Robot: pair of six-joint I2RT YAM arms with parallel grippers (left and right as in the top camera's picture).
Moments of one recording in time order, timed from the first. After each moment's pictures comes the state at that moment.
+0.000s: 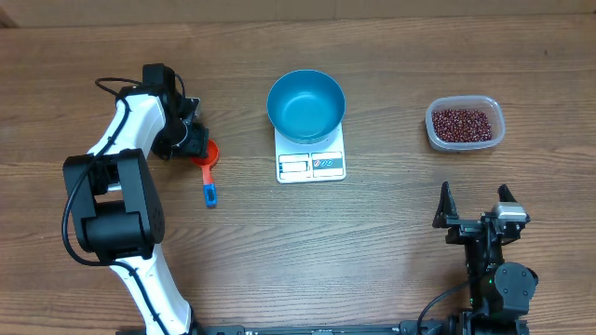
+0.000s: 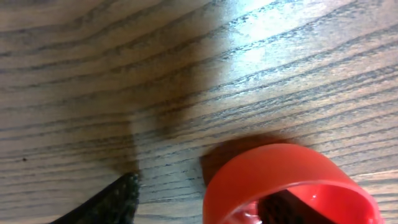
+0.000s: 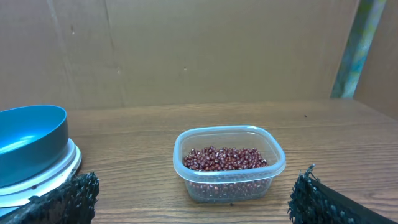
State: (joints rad) left arm 0.09 2.12 1.52 -0.89 0.05 0.18; right arm -0.12 0.01 0.02 -0.03 -0.06 0.02
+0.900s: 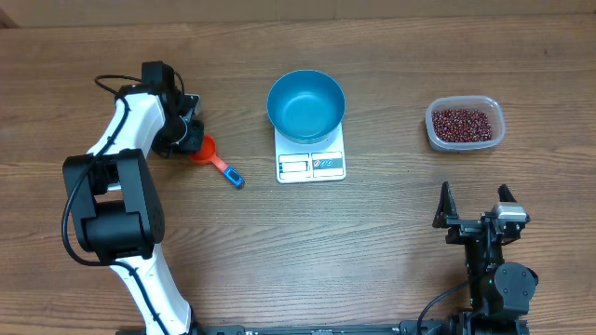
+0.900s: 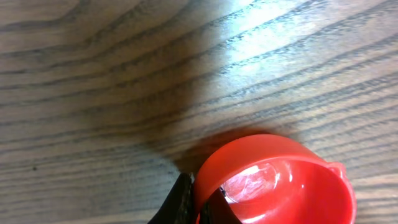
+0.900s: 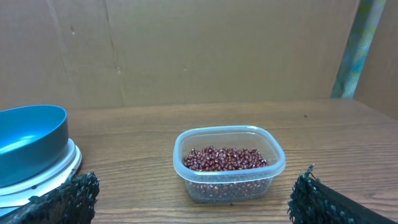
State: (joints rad) left arm 0.09 2.12 1.55 -0.90 0.06 0.19; right arm -0.12 0.01 0.02 -0.03 -0.06 0.02
